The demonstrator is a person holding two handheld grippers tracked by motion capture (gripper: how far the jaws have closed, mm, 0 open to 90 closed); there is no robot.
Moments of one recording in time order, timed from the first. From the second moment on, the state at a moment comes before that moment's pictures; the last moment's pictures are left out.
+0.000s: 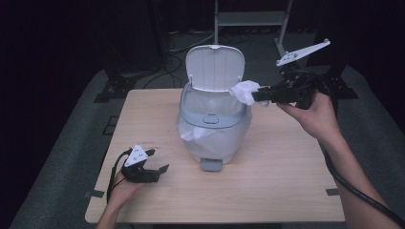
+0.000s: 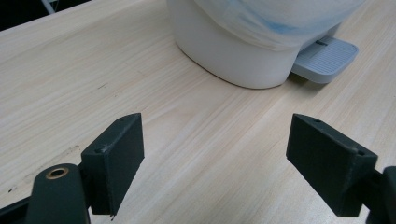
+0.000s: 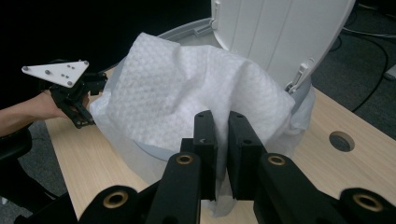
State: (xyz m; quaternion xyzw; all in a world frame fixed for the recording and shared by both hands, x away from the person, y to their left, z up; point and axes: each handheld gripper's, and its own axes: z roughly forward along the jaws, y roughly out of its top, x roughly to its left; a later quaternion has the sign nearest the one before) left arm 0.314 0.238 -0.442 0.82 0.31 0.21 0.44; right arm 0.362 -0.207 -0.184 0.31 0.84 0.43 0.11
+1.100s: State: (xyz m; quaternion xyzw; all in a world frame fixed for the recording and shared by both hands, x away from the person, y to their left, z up) left arm 0.314 0.240 -0.442 0.81 0.31 0.22 0.44; right arm 0.396 -0.157 -0.185 0.30 0.86 0.41 0.10
